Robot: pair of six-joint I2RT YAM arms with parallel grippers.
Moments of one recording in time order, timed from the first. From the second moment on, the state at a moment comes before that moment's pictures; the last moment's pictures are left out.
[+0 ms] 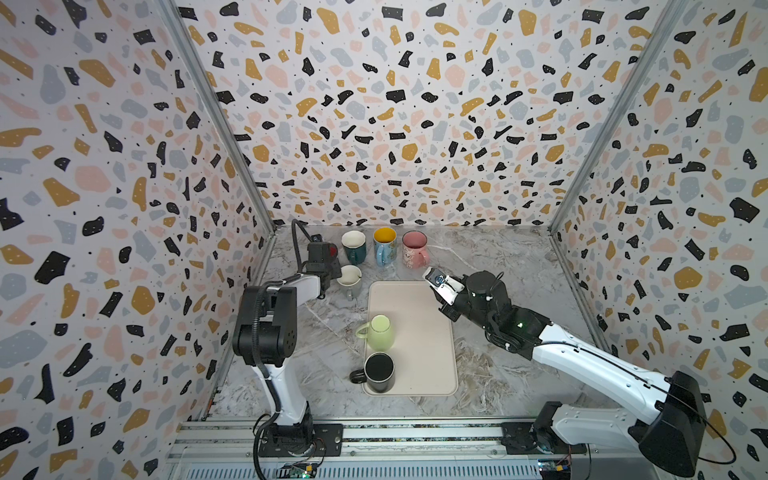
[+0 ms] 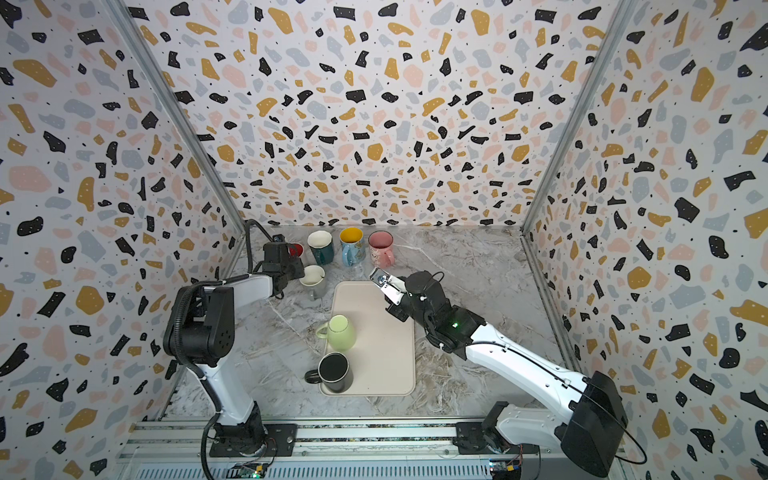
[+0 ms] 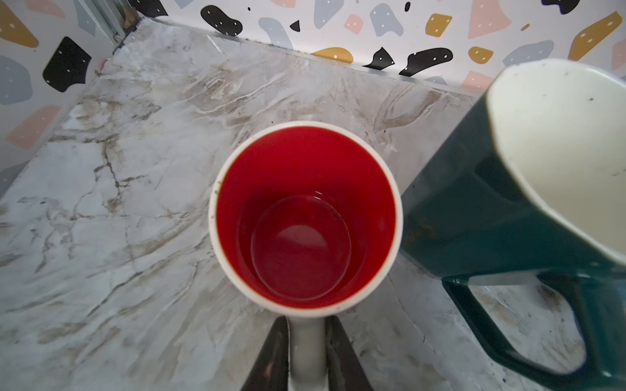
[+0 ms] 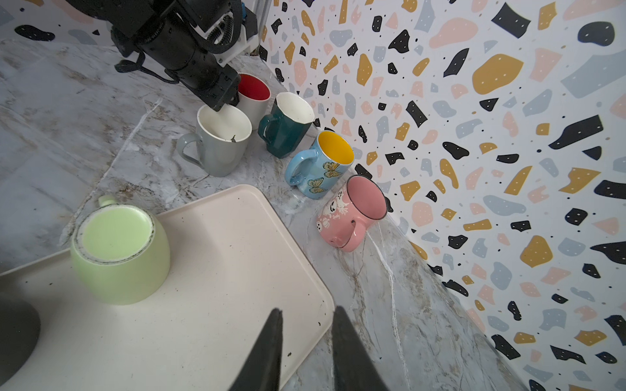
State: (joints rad) left arm -0.06 1.89 1.12 0.09 -0.14 -0.21; right arm 0.84 1.20 0.96 -0.15 0.17 -0.42
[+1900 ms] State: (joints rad) left arm -0.06 0.68 0.49 -0.12 0.38 -1.49; right arm 0.94 1.05 0.90 -0.12 0.09 -0.29
